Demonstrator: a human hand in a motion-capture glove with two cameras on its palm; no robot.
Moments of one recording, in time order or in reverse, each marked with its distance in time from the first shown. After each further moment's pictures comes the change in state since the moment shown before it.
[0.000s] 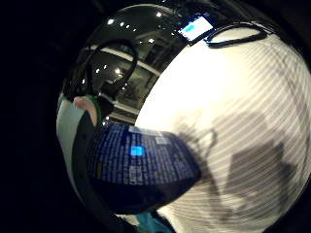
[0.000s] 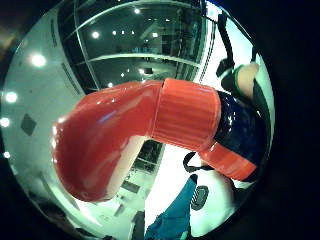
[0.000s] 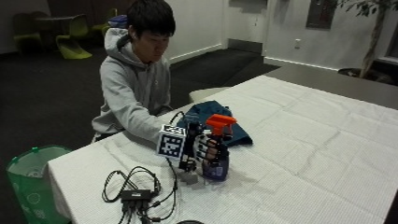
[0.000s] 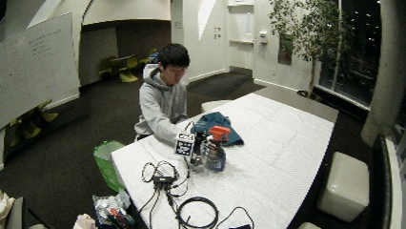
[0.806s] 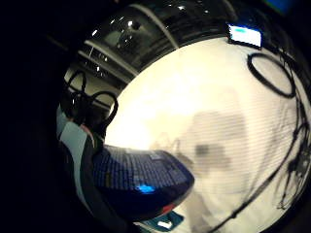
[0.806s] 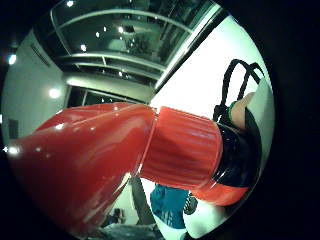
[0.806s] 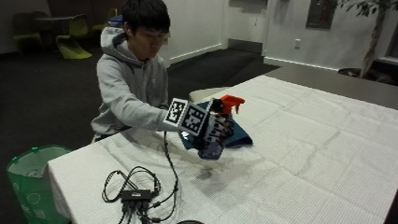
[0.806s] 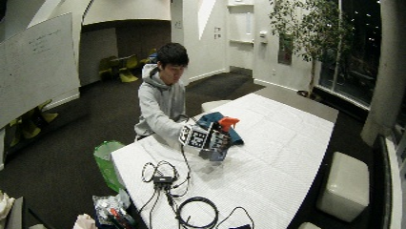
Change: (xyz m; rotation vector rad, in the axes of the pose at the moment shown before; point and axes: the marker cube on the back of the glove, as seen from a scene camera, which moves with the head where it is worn) arm -0.073 -0.005 0.008 -0.511 0.272 -0.206
